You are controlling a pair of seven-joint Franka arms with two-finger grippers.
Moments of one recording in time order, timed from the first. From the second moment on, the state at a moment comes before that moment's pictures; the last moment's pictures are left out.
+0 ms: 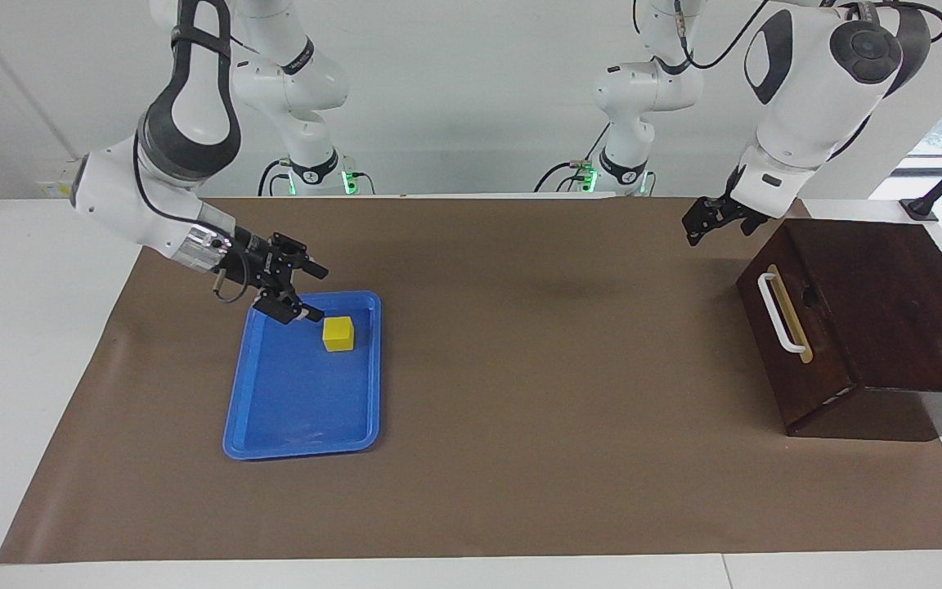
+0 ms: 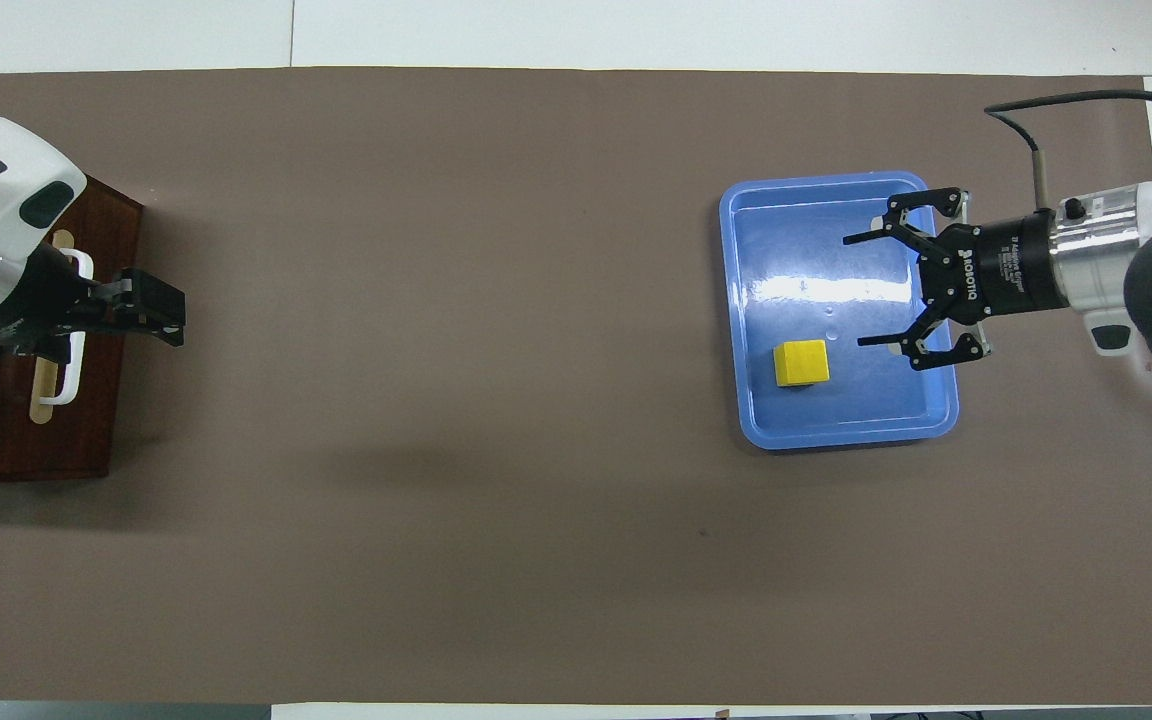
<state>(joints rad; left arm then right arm) -0.01 0.02 -0.16 -1.64 0.02 1.52 -0.26 -0.03 0.08 -0.01 -1.86 0.74 1.84 1.07</state>
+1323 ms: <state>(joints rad) -0.01 0.00 -0.14 -1.63 0.02 1.50 -0.20 -0.11 0.00 0.07 -1.47 0.00 1.40 -0.04</state>
